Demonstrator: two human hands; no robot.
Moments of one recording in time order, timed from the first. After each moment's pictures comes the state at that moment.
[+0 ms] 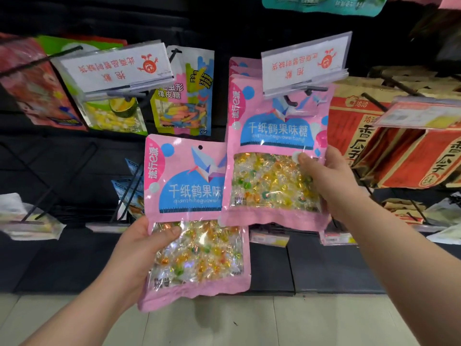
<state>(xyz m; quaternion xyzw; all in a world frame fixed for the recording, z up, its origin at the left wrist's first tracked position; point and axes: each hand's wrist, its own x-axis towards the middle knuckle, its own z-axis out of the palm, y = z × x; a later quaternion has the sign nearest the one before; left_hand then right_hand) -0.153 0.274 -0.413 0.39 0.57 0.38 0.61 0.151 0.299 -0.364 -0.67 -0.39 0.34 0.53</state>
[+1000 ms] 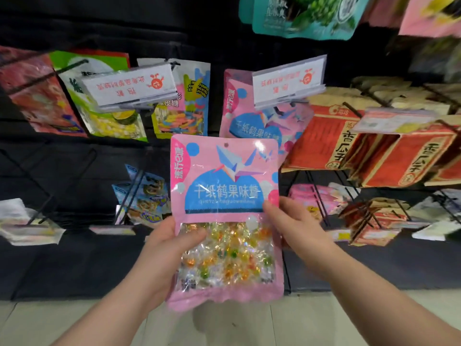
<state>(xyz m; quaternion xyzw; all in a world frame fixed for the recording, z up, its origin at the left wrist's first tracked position) -0.124 0.250 -0.385 0.40 0.51 0.38 0.66 0.086 0.224 -0.367 -0.66 -0.39 0.48 0.43</state>
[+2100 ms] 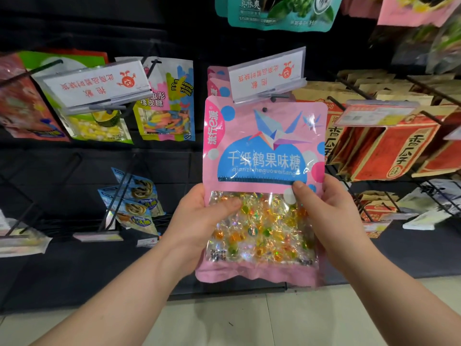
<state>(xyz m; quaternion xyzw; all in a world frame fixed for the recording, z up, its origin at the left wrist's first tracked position) -0.064 0.274 -0.362 0.46 0.43 0.37 0.68 0.122 0.212 -0.343 -0.66 -0.38 0.33 0.56</state>
